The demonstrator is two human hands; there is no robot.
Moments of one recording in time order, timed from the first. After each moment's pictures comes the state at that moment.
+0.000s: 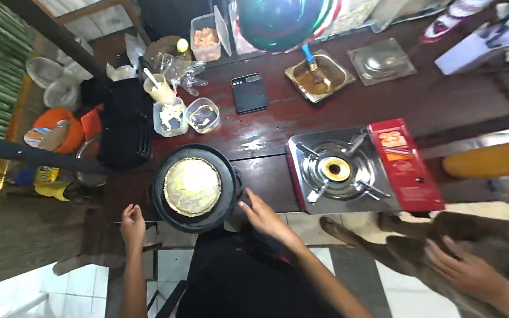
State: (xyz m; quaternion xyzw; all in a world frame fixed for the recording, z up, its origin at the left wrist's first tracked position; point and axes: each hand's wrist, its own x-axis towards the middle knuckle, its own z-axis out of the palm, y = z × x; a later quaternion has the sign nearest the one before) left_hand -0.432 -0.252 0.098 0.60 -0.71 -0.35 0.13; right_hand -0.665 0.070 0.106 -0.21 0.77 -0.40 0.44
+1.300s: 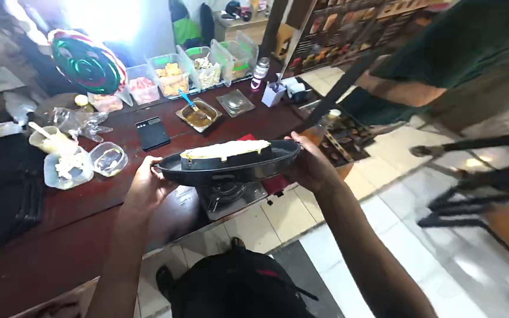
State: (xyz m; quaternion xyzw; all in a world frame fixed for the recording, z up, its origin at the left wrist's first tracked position) left_hand -0.716 0.001 0.251 0.28 -0.44 -0.85 -0.03; right_hand -0.809 0.350 0.258 0.05 0.57 -0.80 0.18
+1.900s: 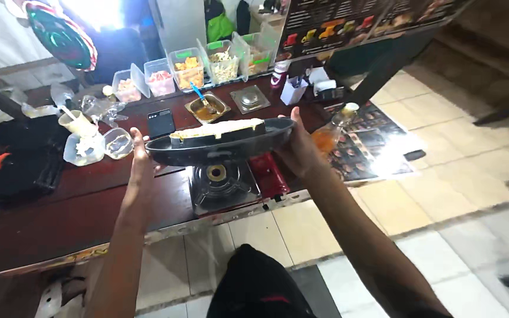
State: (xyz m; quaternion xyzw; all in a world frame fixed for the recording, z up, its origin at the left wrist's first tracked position) left_hand -0.718 0.082 0.229 0.30 -0.66 -0.67 0.18; right_hand -0.880 0.388 0.201 -0.03 0.58 -0.79 0.19
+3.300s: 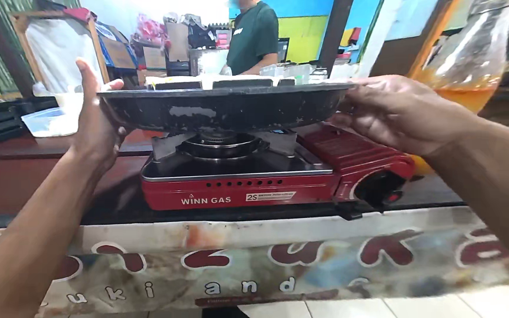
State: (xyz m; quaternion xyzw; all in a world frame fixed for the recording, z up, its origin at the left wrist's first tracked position) left_hand -0.735 0.061 0.010 0.07 -0.66 -0.60 0.44; right_hand -0.937 0.431 0.032 -0.46 0.65 -0.60 0.06
